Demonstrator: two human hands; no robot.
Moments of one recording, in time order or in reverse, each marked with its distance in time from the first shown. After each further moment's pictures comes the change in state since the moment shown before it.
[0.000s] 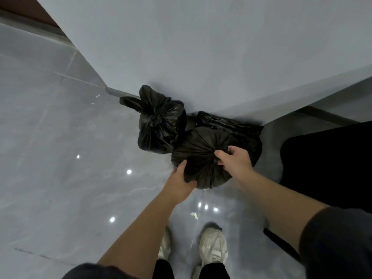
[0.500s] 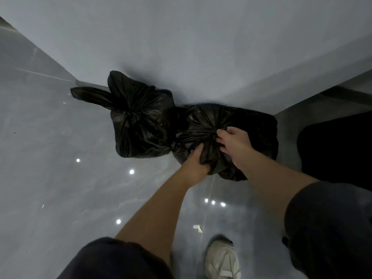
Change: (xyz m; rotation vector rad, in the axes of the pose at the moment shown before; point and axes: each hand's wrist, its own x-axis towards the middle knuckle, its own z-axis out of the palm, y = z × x) left_hand 0.123 0.011 0.045 -0.168 -0.177 0.042; right_hand 0.112 0.019 0.026 0.282 0.037 0.105
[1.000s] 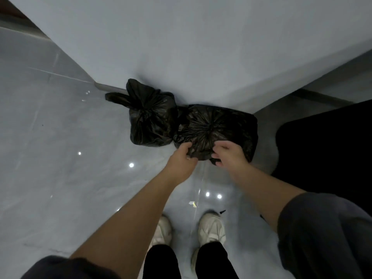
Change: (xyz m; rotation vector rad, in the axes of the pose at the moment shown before) left_hand -0.136 0.069 -0.013 0.127 0.203 0.014; right_hand -0.121 -0.015 -0.038 -0.095 -0.034 0.086
